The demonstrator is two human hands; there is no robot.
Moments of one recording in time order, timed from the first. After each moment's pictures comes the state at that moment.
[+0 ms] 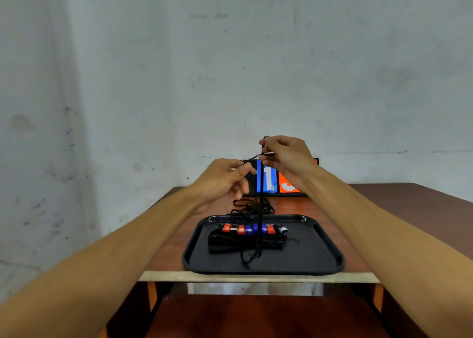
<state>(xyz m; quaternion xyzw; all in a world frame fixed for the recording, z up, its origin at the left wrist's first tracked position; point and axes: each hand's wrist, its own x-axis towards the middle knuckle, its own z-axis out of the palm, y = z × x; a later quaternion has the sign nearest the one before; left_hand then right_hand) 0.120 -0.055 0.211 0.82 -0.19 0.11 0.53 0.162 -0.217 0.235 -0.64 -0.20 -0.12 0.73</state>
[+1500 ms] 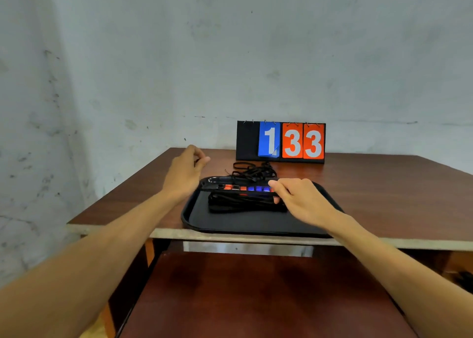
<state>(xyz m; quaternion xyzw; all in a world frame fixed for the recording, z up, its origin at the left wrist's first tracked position) 0.174 0.015 0.112 0.88 -0.02 0.30 0.36 0.159 -0.236 0.096 -0.92 -0.23 -0.16 0.26</state>
